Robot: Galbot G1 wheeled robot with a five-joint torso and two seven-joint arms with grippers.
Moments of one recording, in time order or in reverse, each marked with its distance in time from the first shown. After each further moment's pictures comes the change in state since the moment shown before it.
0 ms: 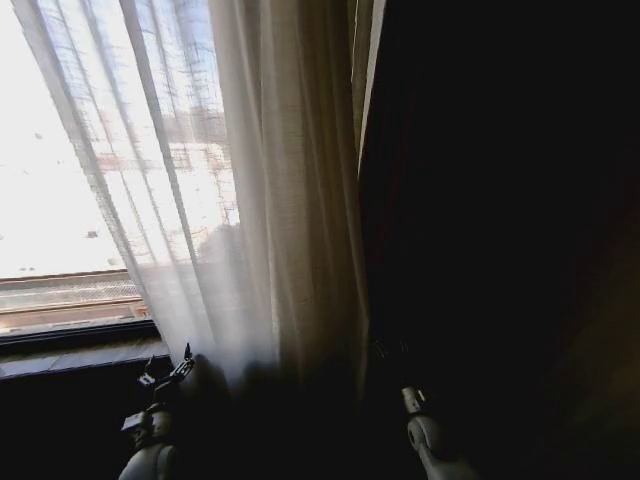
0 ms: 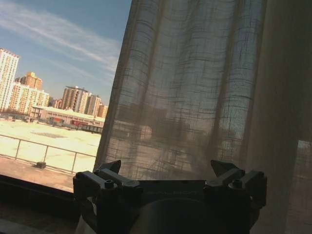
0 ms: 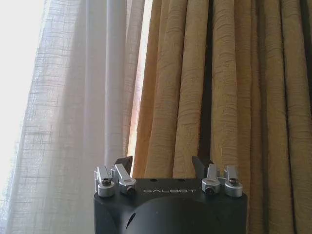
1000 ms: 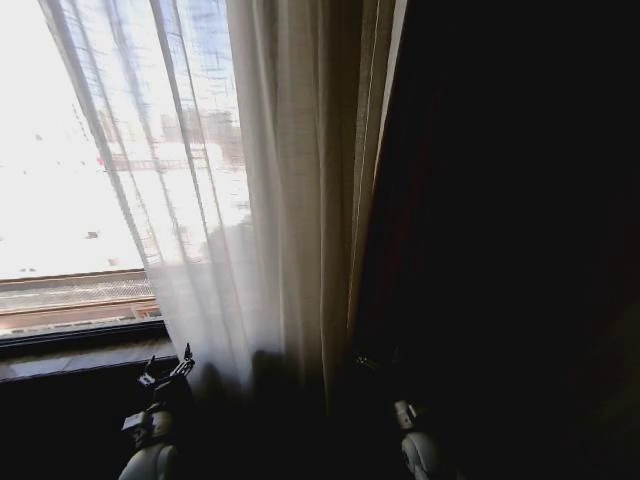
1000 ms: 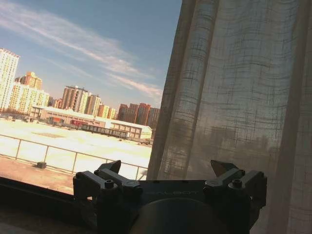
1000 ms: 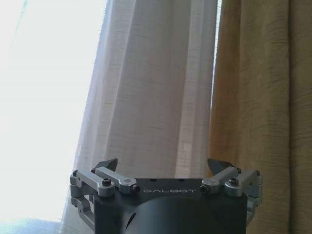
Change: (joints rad) left arm 0.000 0.000 0.000 0.000 0.000 0.000 0.000; right arm -0.062 0.037 -0.040 0.102 -0.105 -0.034 0.028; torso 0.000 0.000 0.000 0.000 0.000
